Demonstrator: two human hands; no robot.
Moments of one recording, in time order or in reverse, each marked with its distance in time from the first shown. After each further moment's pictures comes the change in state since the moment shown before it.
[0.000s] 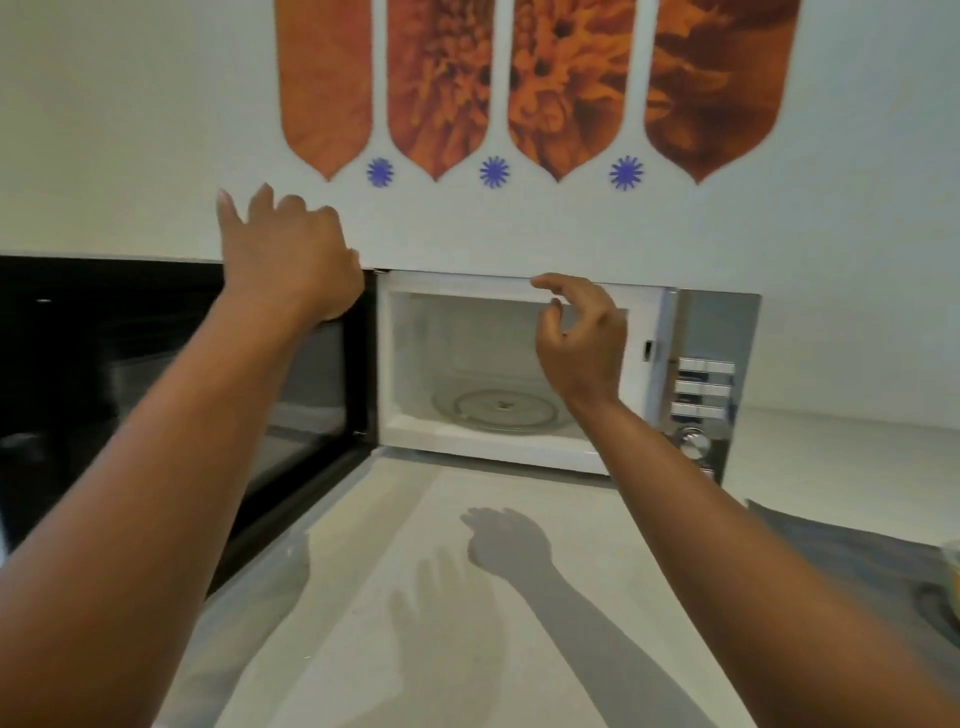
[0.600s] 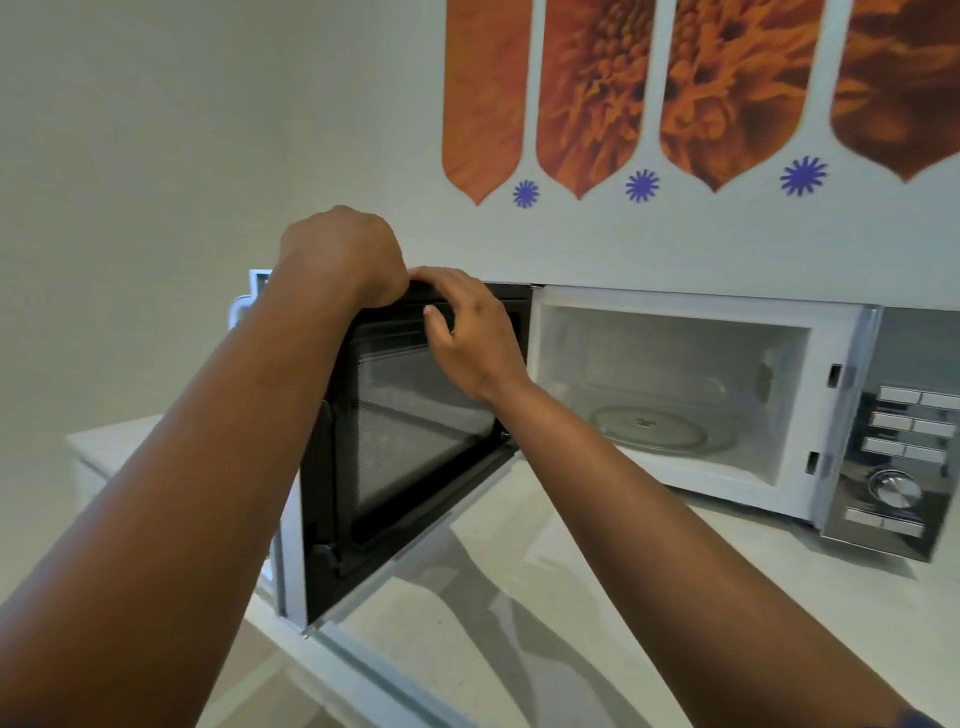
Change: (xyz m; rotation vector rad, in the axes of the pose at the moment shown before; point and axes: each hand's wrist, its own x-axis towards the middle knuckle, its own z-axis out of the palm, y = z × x) left_hand -0.027 -0.078 -0.055 0.165 -0.189 -0.205; right_hand -0.040 -0.150 0.118 0.388 -0.563 -0.172
